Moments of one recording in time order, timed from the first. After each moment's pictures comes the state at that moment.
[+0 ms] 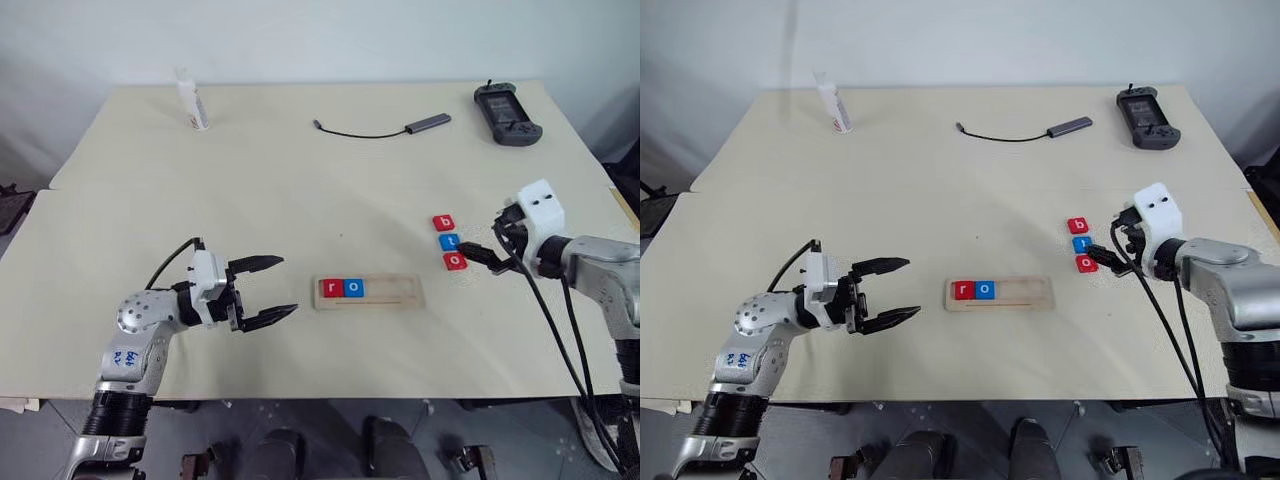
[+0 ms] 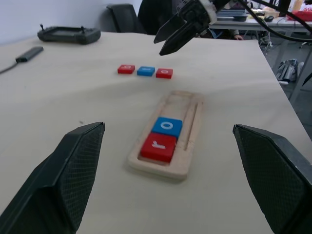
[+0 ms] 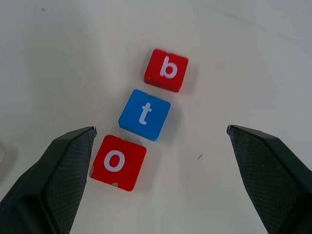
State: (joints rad) left arm -0.25 0.49 0.06 -0.01 -0.45 0.03 -1.08; right arm -0.53 -0.86 -0.07 0.00 0.41 0.92 0.57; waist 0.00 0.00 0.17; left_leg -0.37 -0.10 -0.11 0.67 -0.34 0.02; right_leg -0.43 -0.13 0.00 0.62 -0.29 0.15
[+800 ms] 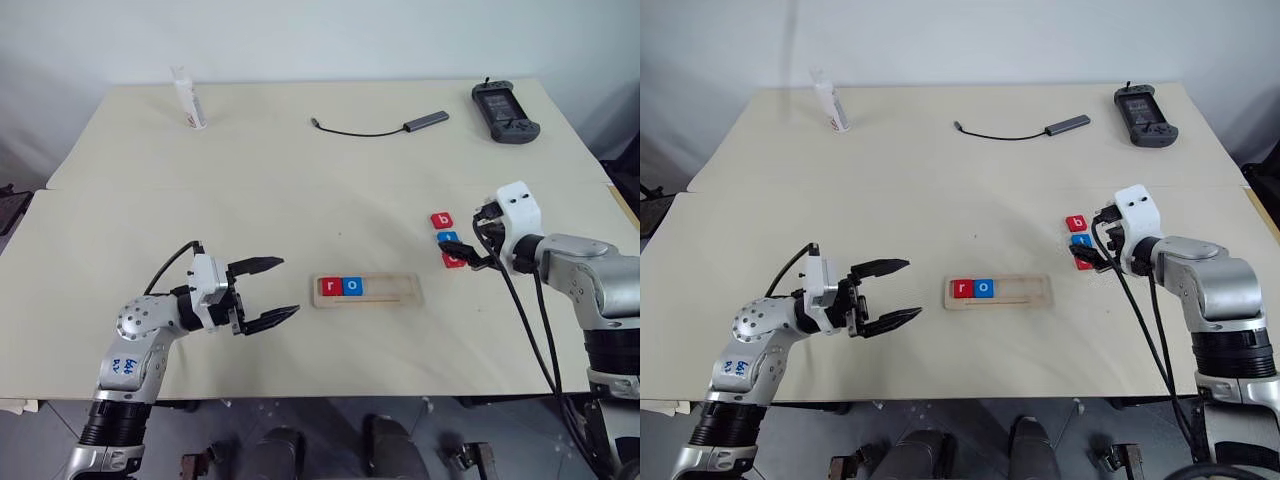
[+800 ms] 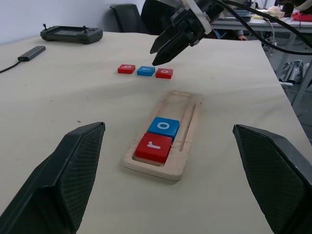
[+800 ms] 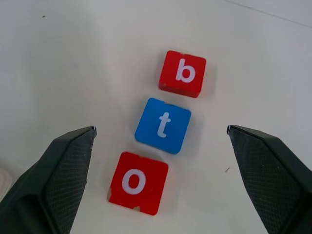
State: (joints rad) left arm -0.22 0.49 0.06 -0.06 -0.45 0.04 -1.04; right arm -0.61 -0.75 -0.07 0.03 0.36 0.97 0.53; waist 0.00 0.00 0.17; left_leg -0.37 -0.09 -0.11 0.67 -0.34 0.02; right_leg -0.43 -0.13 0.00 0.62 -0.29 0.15
